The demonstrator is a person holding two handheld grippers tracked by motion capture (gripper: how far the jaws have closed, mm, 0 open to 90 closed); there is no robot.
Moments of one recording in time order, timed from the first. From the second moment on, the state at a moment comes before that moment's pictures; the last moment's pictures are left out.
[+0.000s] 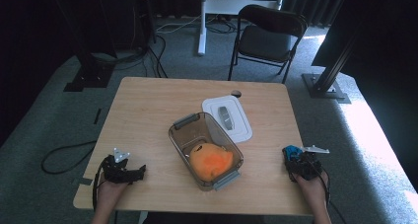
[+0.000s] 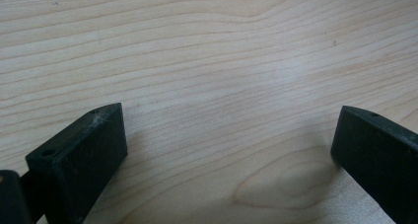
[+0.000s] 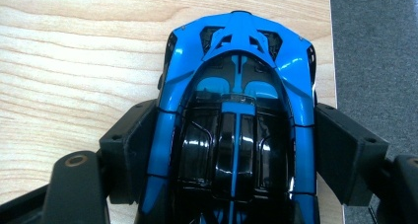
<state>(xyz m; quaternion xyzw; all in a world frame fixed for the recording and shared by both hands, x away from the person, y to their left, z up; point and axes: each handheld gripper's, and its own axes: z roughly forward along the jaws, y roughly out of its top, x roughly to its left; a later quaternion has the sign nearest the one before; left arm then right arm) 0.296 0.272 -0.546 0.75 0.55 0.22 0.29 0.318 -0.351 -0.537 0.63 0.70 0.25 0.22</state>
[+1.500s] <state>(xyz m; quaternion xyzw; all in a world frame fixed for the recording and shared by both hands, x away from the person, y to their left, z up) 0.296 0.272 -0.546 0.75 0.55 0.22 0.29 0.324 -0.332 -0.477 0.57 0.74 0.28 0.21</state>
